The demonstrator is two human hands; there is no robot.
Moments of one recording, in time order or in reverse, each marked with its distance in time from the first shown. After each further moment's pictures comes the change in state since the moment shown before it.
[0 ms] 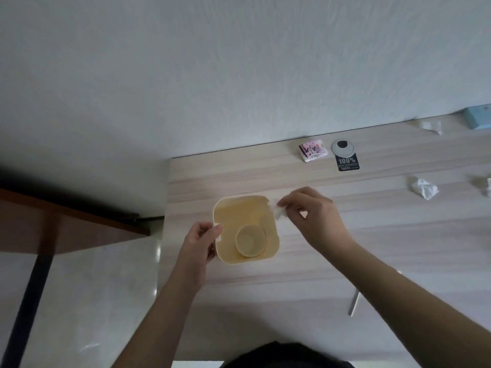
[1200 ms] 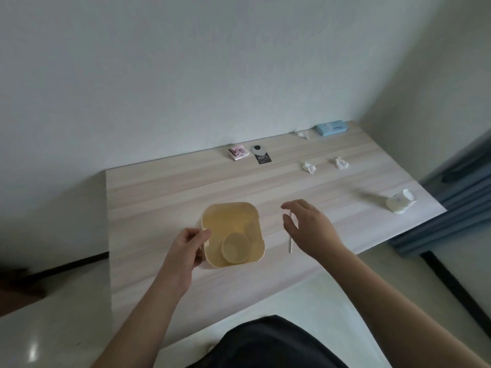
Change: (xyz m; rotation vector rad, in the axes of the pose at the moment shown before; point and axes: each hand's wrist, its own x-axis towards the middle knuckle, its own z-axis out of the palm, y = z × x) left_hand -0.077 -0.053 -0.040 -0.064 -0.429 0.006; right_hand -0.183 -0.104 -0.027 -0.647 0.093 0.323
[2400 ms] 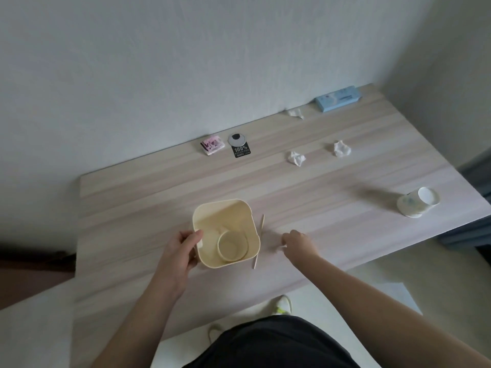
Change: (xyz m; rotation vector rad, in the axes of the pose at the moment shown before) left_hand 0.047 -0.023 0.168 0.123 0.242 -0.055; right_hand 0.059 0.244 0.118 -0.021 -0.556 0.170
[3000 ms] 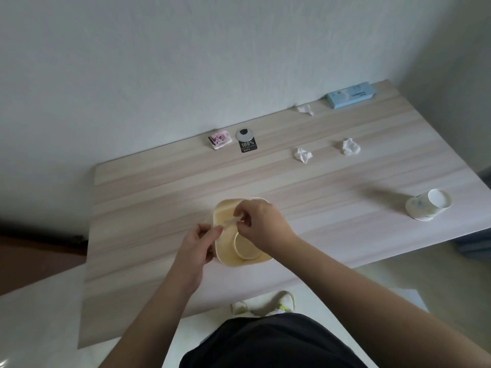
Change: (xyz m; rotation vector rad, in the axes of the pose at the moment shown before) left_hand -0.029 -0.003 0.035 0.016 -0.068 0.043; right_hand -0.068 -0.112 -0.113 0.459 0.104 -0.387
